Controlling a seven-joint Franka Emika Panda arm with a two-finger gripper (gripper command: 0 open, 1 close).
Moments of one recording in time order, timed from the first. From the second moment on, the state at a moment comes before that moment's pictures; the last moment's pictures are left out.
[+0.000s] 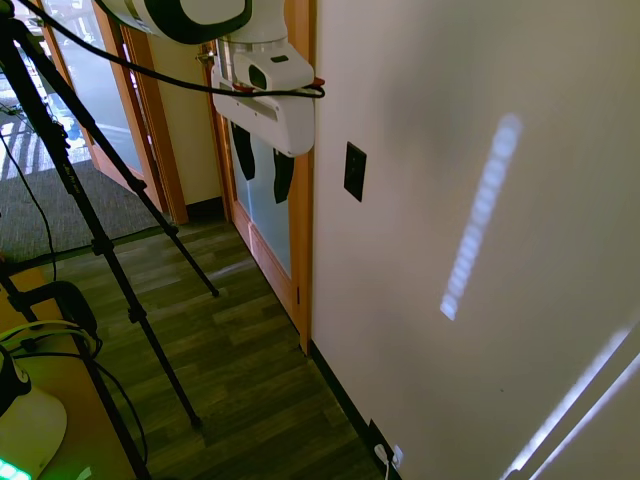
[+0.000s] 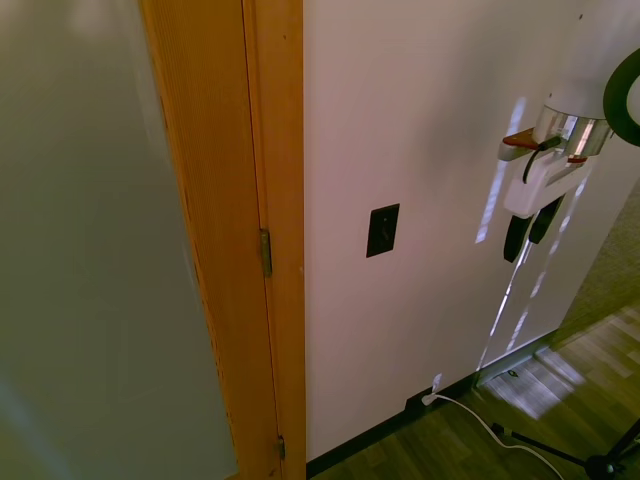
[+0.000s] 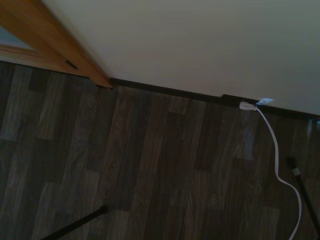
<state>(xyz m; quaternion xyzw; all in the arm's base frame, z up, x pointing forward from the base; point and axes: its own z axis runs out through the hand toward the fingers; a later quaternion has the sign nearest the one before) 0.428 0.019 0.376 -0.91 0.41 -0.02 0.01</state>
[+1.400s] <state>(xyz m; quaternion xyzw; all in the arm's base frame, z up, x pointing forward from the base) 0.599 0.075 0.282 -0.81 0.55 -0.21 0.06</state>
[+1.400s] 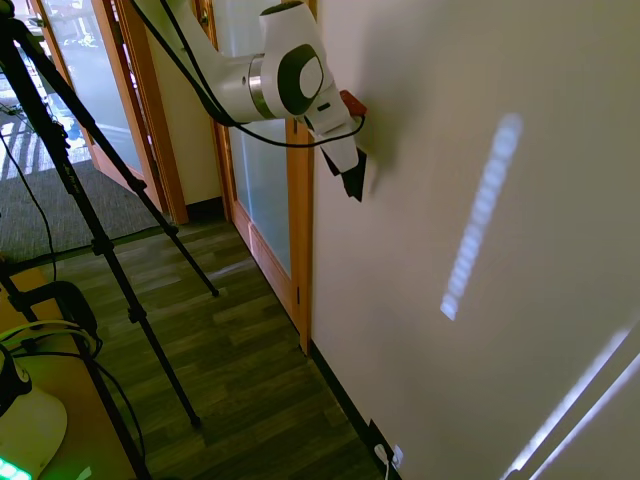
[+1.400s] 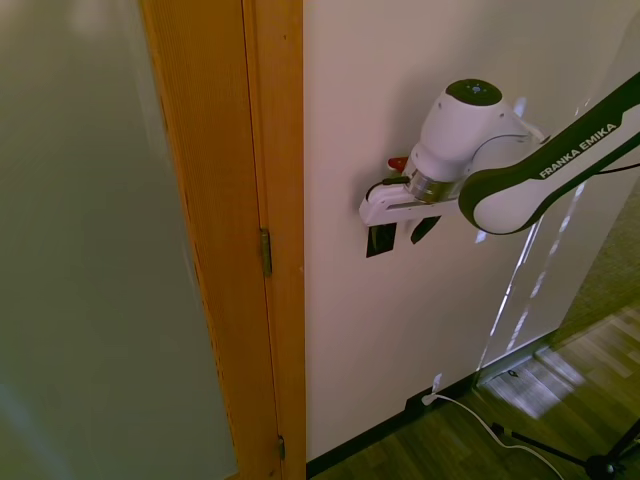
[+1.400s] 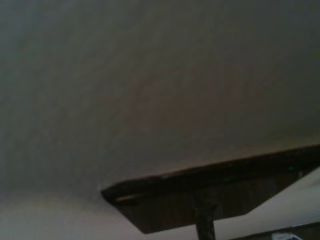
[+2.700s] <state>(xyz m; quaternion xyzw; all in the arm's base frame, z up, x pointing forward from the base) 0.608 0.086 0.274 -0.80 0.54 -0.24 0.07</state>
